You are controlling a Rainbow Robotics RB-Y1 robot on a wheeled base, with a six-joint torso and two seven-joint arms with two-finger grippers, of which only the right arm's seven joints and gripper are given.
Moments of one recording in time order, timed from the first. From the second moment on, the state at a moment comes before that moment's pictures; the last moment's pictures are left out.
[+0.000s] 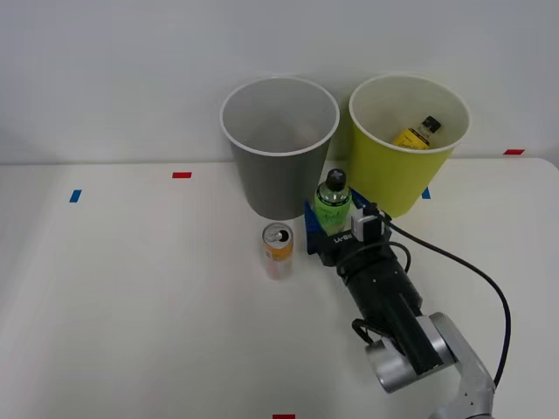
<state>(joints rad) -0.05 -0.07 0.24 -1.45 0.31 -0.27 1.24</state>
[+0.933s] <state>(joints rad) 0.01 -0.15 0.24 -1.47 0.22 -0.38 1.25</state>
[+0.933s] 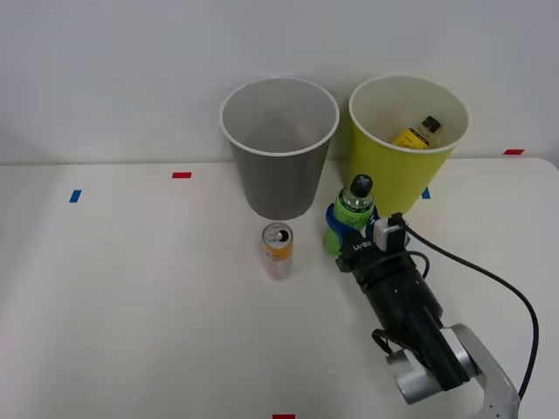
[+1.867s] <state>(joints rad) 0.11 -0.26 0.22 -1.92 -0.09 -0.39 1.20</state>
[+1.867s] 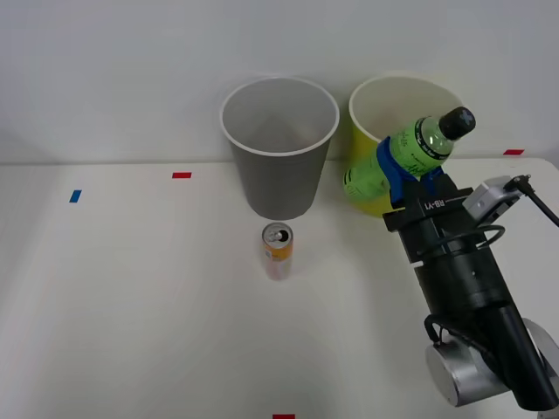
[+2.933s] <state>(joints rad) -0.37 -0.19 -0.04 -1.94 -0.06 0.29 1.21</state>
